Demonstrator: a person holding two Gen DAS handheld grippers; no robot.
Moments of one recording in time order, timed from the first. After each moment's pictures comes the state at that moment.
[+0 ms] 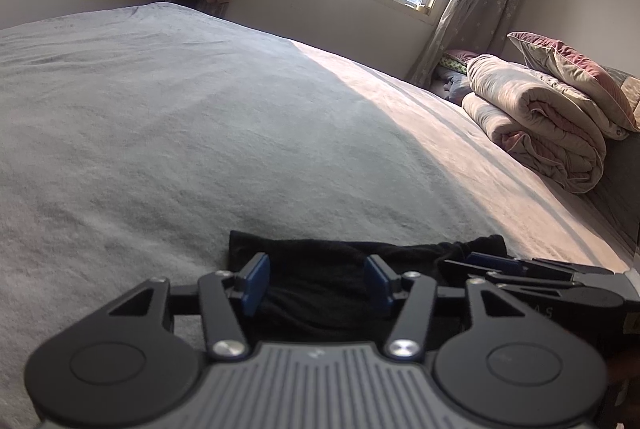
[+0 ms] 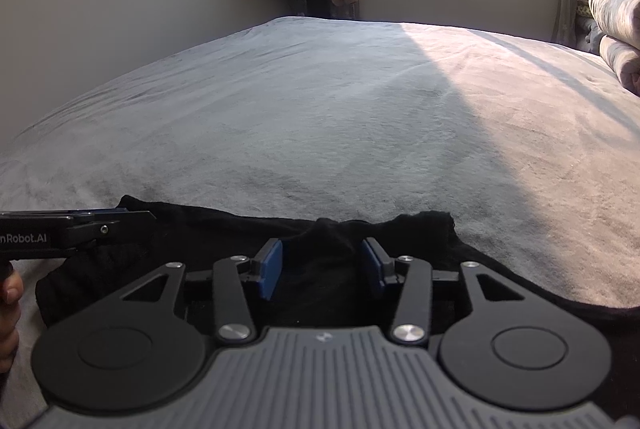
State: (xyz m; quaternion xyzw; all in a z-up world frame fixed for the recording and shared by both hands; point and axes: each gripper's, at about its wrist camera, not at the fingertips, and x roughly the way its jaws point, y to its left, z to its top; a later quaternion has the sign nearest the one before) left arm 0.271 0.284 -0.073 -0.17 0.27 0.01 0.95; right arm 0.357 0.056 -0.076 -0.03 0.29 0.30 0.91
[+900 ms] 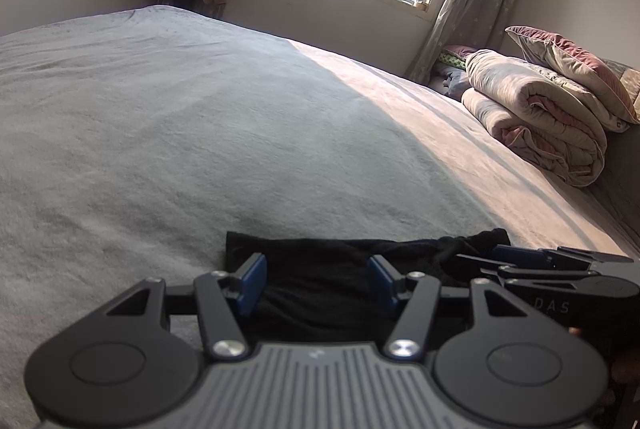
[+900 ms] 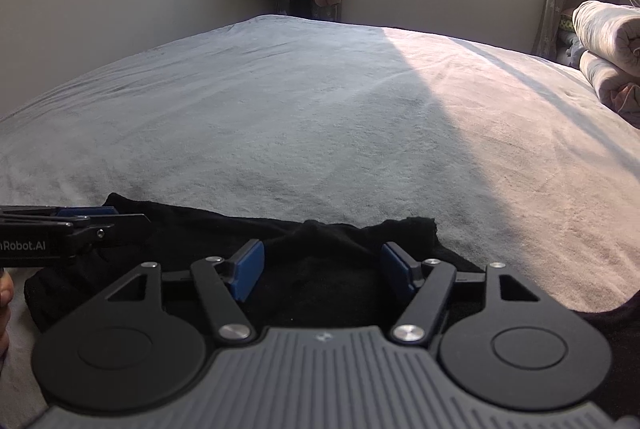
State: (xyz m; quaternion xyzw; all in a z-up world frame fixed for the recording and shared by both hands) left arm 0.271 0.282 -0.071 -0.15 0.27 0.01 0.95; right arm 0.348 0.059 -0.063 -0.06 0.29 0.26 0.92
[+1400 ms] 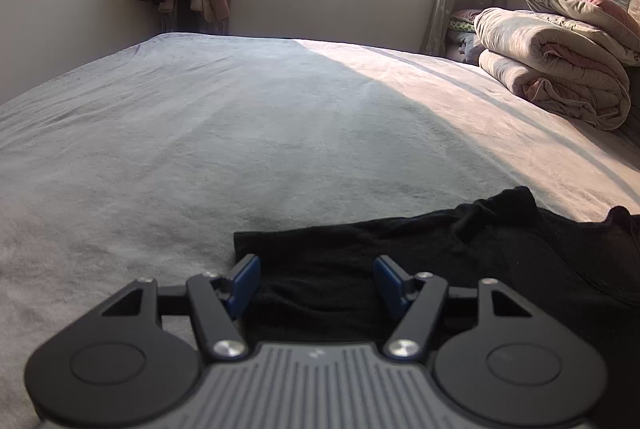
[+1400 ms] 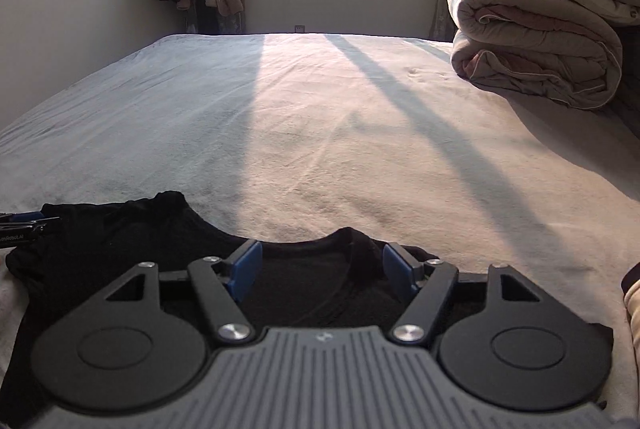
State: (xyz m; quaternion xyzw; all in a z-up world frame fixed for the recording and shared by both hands) left arm 0.265 0.249 -0.061 -0.04 0.30 0.06 0.95; right arm 0.306 -0.166 0.001 -0.03 0.30 0.14 0.94
